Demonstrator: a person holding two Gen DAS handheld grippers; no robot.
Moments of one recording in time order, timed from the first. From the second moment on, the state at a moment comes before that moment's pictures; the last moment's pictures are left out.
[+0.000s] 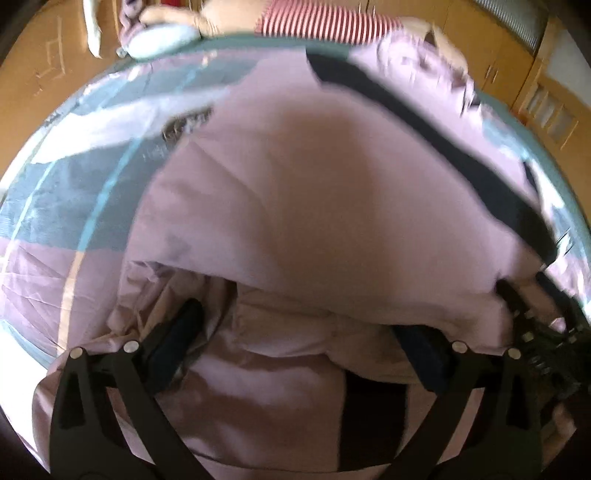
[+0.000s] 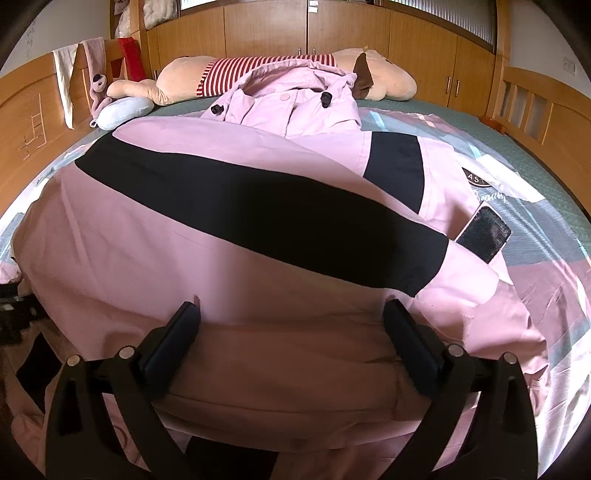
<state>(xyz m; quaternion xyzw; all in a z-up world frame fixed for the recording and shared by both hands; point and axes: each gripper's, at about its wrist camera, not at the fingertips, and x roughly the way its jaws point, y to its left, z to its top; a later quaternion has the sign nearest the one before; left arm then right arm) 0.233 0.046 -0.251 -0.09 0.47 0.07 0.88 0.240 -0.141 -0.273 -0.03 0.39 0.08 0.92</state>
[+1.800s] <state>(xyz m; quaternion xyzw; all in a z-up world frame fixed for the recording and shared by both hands) 0.149 0.048 -0.167 0.00 0.40 0.08 0.91 0.248 -0.173 -0.274 0.00 0.40 -0.03 0.92</state>
